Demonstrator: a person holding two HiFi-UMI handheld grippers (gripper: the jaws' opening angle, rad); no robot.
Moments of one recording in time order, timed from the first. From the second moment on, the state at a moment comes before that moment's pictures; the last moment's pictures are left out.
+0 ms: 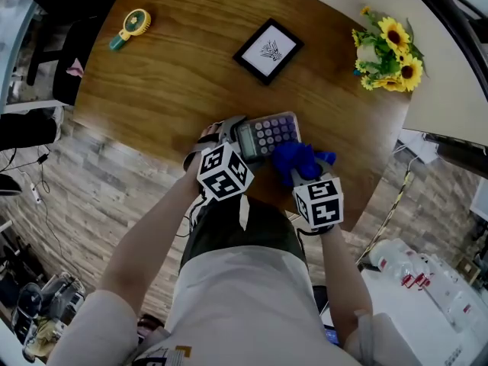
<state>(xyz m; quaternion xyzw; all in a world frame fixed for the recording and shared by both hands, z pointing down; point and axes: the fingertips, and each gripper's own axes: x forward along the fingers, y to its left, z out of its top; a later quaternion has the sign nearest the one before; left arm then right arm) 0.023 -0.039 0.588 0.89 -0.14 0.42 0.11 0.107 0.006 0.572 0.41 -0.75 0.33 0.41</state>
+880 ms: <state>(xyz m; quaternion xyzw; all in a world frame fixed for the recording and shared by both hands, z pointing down) 0.028 -0.034 0.587 0.89 -0.12 0.43 0.10 0.157 -0.041 0.568 0.44 -0.75 0.31 0.39</state>
